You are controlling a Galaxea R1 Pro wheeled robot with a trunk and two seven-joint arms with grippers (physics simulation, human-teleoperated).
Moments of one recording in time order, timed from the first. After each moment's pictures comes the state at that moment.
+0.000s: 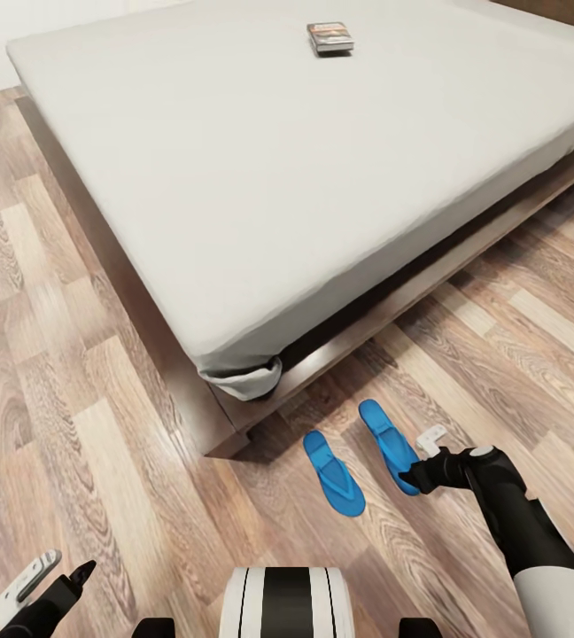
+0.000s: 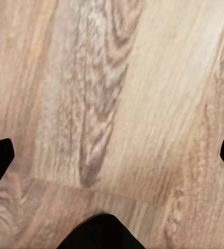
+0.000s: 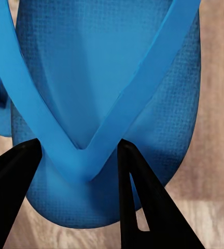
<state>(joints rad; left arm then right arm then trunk) 0.14 0.25 0.17 -1.48 1.08 0.34 0.38 -0.56 -0.16 -0.15 -1.10 0.66 0.58 0.87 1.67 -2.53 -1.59</state>
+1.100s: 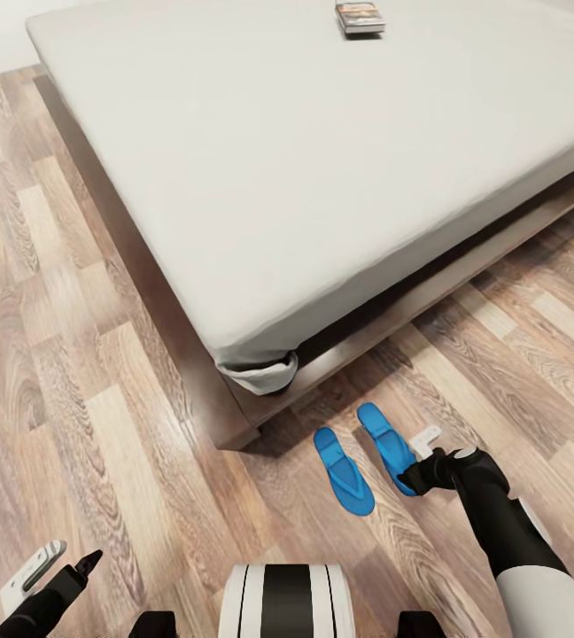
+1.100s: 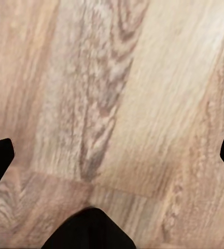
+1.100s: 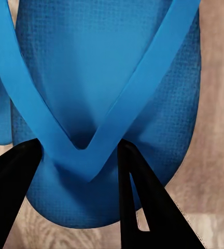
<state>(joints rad) 0.14 0.25 0.17 -1.53 1.09 0.38 0.37 -0.56 -0.10 -0.16 -1.09 0.76 0.60 0.78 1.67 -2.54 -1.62</state>
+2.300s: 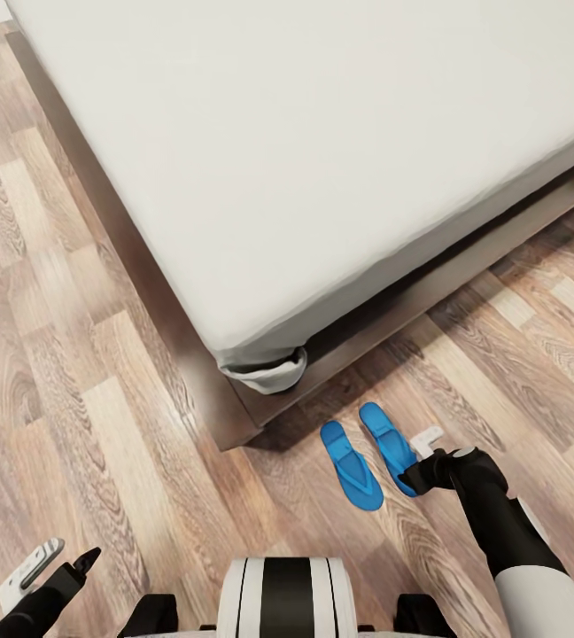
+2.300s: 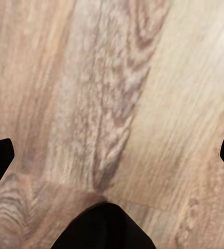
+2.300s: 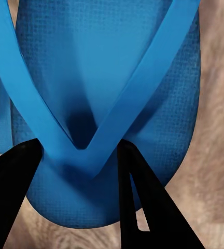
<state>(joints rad) 0.14 0.25 0.17 -1.54 1.10 0.38 0.37 -0.56 -0.09 -0.16 -1.09 0.76 0.64 0.76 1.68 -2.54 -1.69</state>
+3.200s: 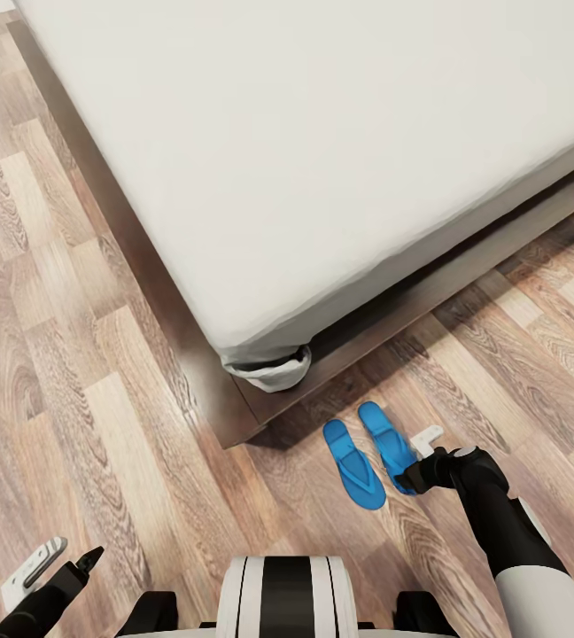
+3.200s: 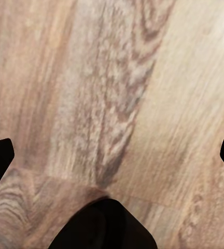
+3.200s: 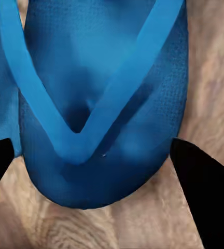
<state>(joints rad) 0.14 0.25 0.17 -1.55 1.10 0.38 0.37 -0.56 -0.10 -0.16 -1.10 0.75 0.63 0.76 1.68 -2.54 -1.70</state>
